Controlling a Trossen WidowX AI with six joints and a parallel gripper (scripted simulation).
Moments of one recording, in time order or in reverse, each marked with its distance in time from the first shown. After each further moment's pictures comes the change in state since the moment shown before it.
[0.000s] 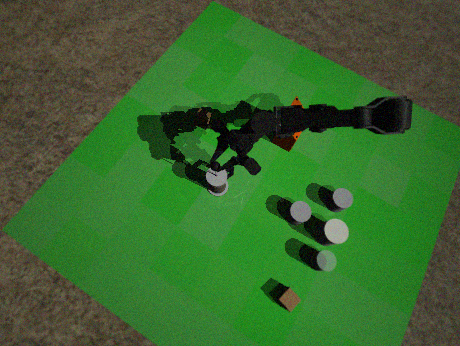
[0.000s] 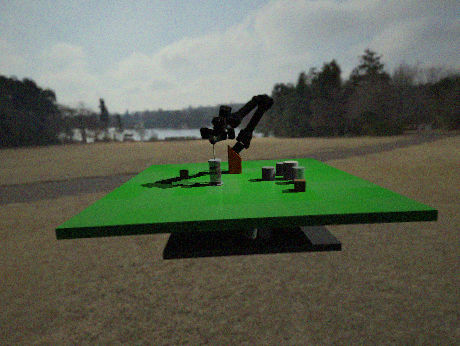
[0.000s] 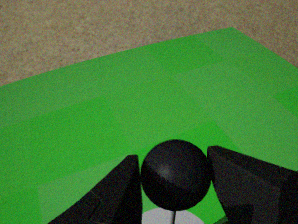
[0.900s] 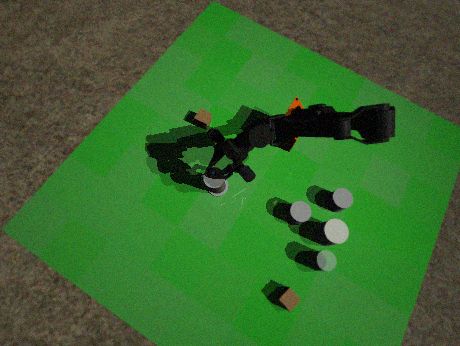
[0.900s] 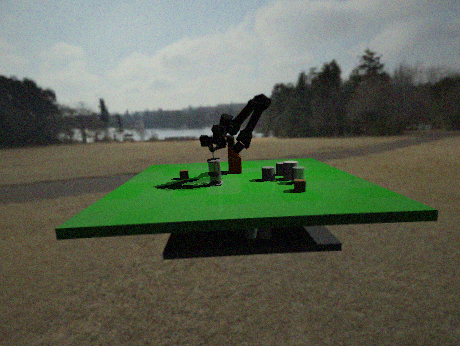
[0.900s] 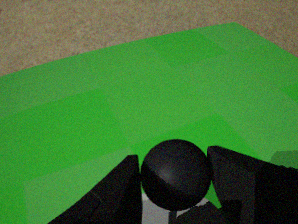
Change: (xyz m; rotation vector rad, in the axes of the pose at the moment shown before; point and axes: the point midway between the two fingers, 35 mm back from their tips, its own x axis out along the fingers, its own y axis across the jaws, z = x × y) arm 0.029 0.000 -0.030 -0.004 -0.017 -0.003
